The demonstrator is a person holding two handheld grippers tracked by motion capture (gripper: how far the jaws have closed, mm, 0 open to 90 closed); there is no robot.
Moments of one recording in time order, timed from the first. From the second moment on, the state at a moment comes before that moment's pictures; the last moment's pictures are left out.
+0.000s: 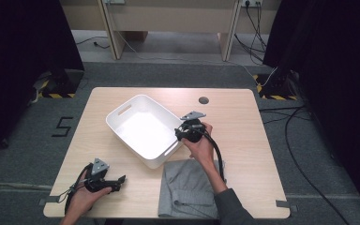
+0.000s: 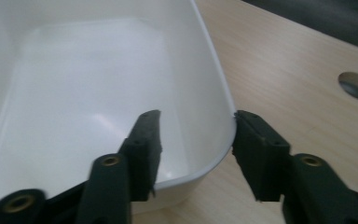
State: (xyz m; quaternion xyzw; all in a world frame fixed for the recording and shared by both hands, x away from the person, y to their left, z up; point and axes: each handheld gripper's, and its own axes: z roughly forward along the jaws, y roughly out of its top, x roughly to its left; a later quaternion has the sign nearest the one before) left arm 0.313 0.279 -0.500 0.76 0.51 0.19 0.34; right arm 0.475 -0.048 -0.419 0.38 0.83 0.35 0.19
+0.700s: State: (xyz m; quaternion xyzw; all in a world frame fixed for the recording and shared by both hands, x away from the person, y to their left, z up) left arm 0.313 0.279 -0.500 0.77 0.51 0.19 0.34; right arm 0.545 -0.074 -0.423 0.38 0.84 0.34 0.20
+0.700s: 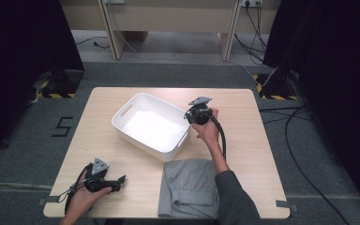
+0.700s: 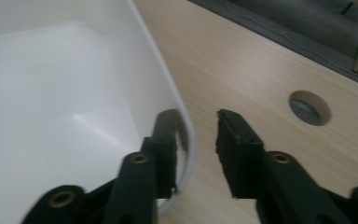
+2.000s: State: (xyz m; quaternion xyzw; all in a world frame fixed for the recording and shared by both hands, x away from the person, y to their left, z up) left arm 0.313 0.279 -0.500 0.77 0.51 0.19 0.34; right arm 0.509 -0.106 -0.430 0.43 0.82 0.31 0.24
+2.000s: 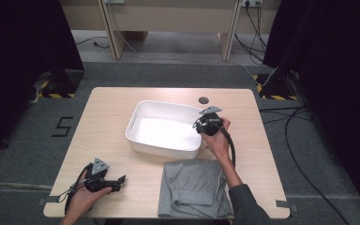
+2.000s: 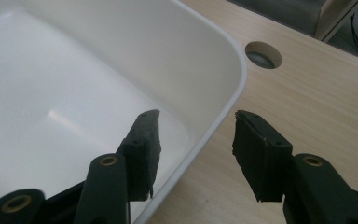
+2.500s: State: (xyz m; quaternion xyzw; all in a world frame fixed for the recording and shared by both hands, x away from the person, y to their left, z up) left arm 0.313 0.279 -0.500 0.77 0.51 0.19 0.34; right arm 0.522 -0.165 -0.429 0.46 0.79 0.32 0.24
